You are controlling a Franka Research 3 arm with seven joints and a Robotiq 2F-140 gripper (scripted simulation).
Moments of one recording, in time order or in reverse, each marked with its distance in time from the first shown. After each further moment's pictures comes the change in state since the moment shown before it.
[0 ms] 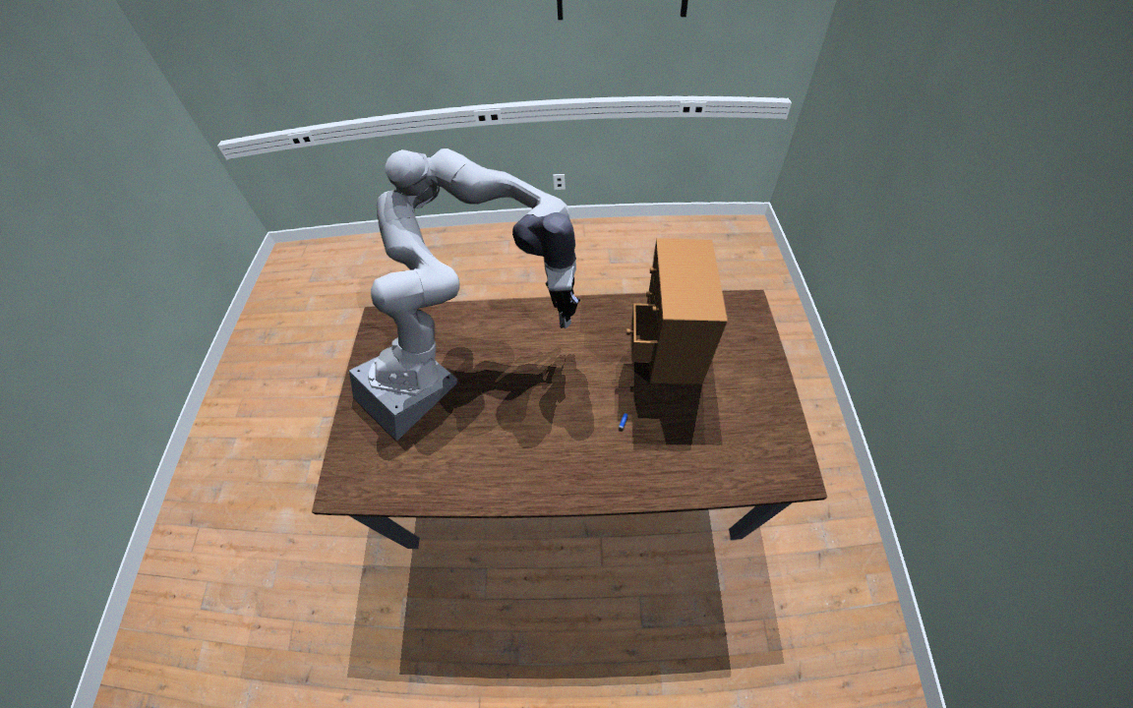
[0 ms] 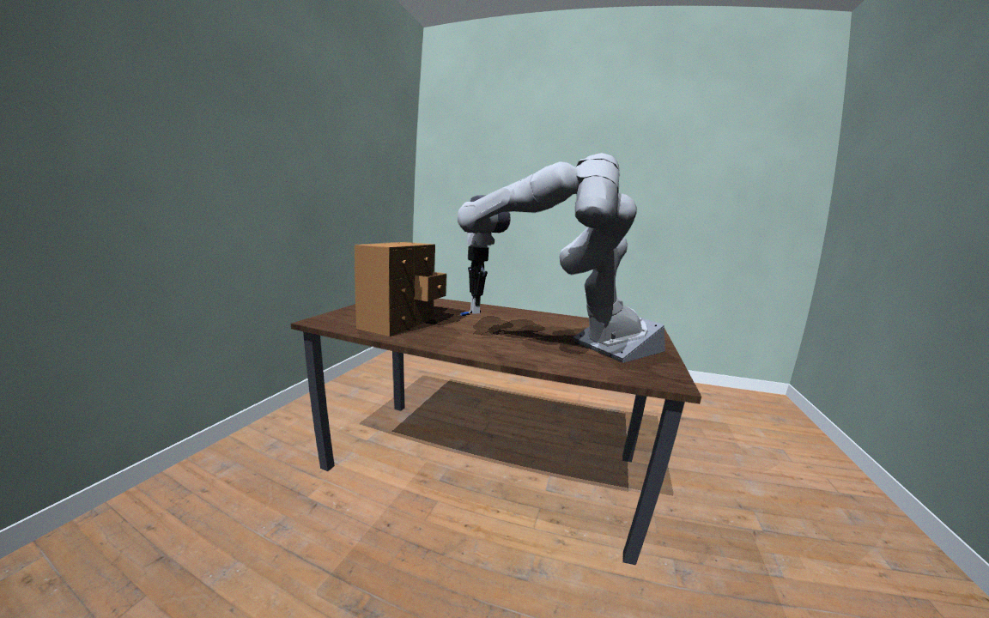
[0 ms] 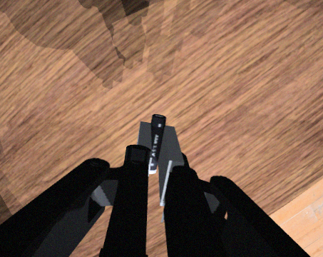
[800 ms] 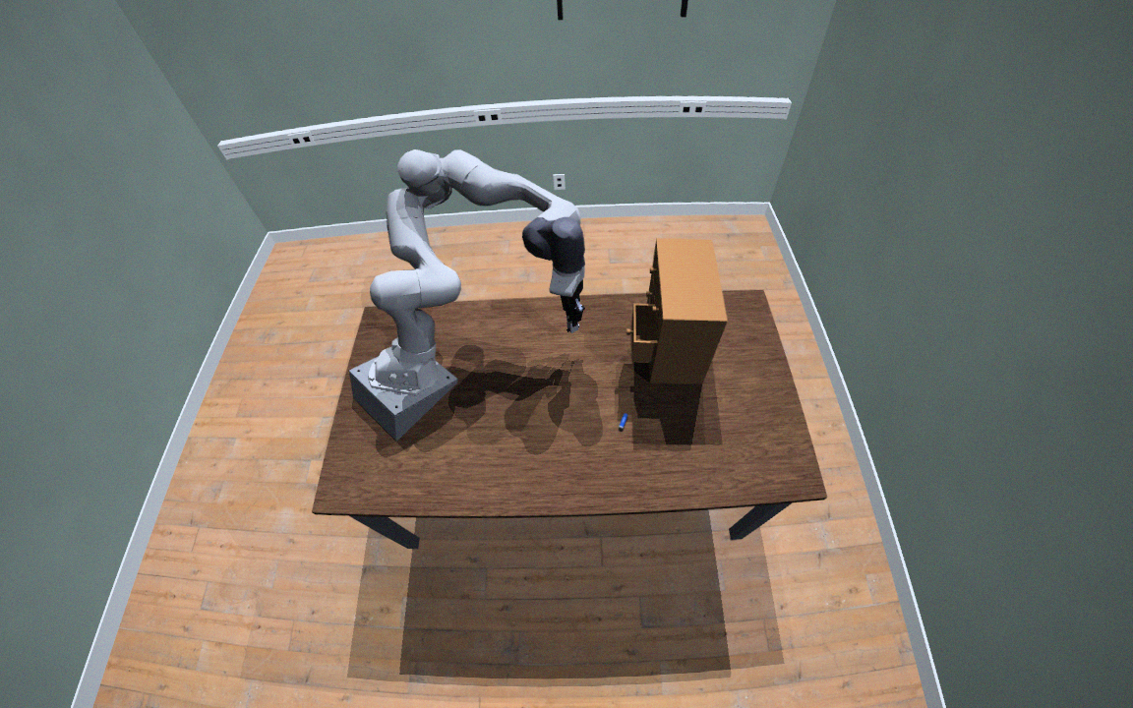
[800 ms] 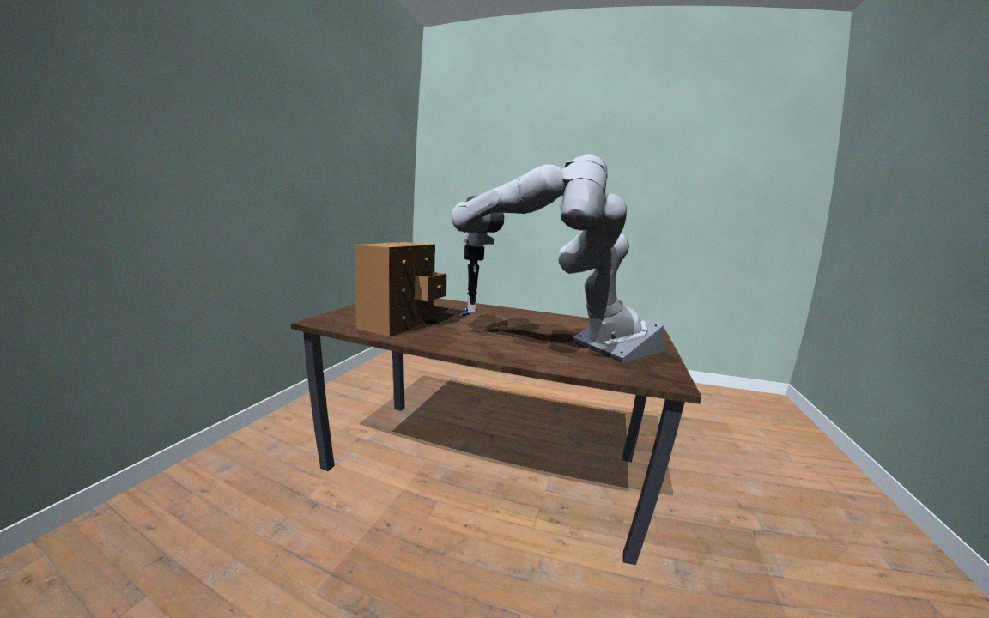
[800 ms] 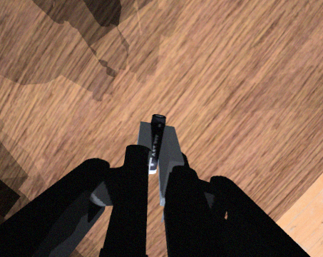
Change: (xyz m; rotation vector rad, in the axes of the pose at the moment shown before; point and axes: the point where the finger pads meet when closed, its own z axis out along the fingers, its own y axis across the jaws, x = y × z) arm -0.003 -0.031 0.000 0.000 0.001 0.272
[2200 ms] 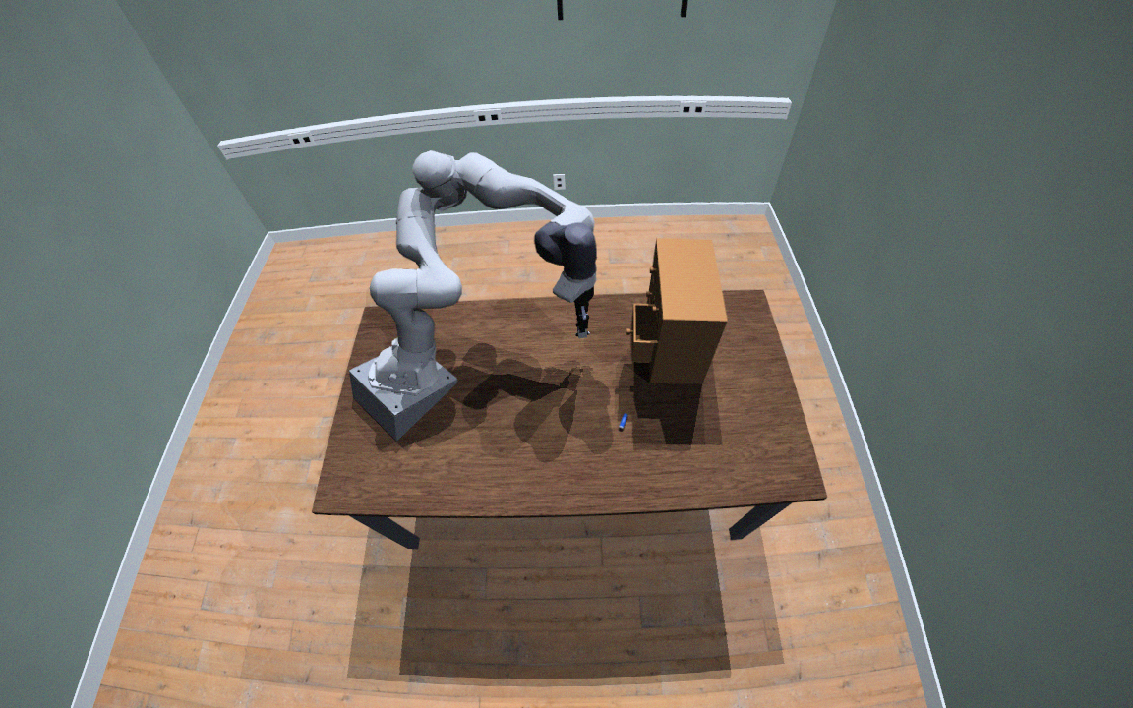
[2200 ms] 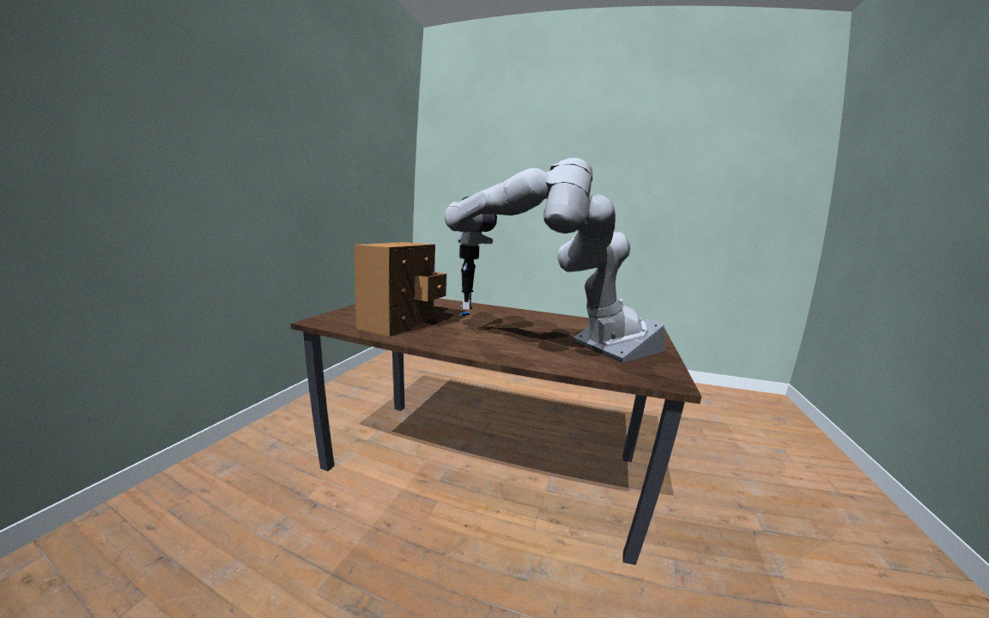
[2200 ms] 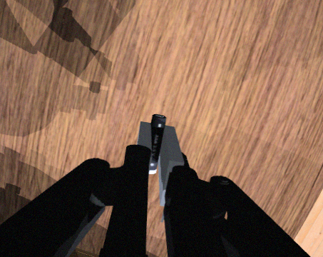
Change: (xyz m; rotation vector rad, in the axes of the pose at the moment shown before) arm -0.014 -0.036 0.000 0.000 0.002 0.357
